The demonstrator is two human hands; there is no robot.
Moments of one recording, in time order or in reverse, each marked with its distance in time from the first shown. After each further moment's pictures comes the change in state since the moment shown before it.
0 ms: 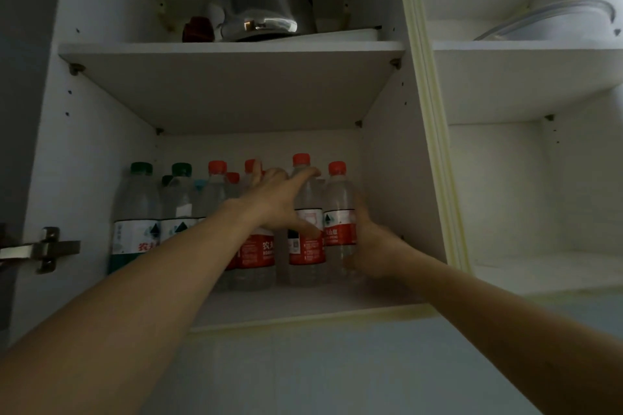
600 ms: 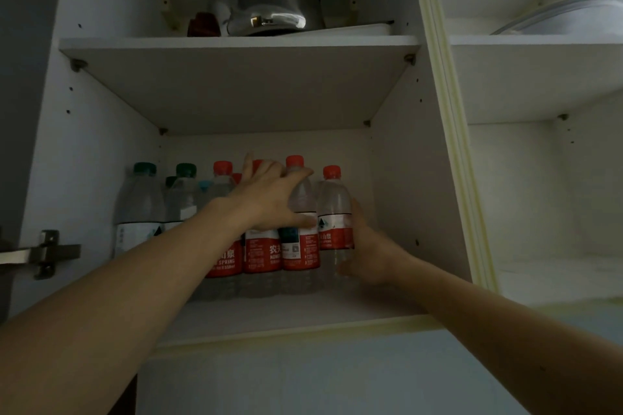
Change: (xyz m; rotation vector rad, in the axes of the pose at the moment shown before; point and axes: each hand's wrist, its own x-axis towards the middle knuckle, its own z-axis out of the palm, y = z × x) left_hand -0.005 -0.027 -0.003 0.130 0.044 0.020; right_hand 0.022 0.002 0.021 0.024 -0.008 -0.054
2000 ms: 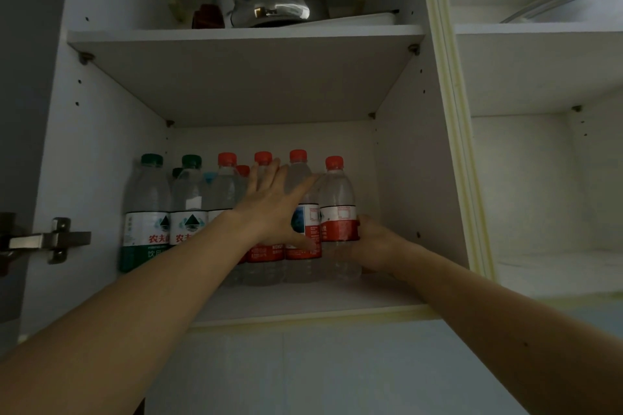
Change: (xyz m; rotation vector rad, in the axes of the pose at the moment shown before) left_hand -0.014 0.012 0.033 0.088 -0.025 -0.032; right_hand 0.003 0.006 0.000 0.380 -0.115 -0.032
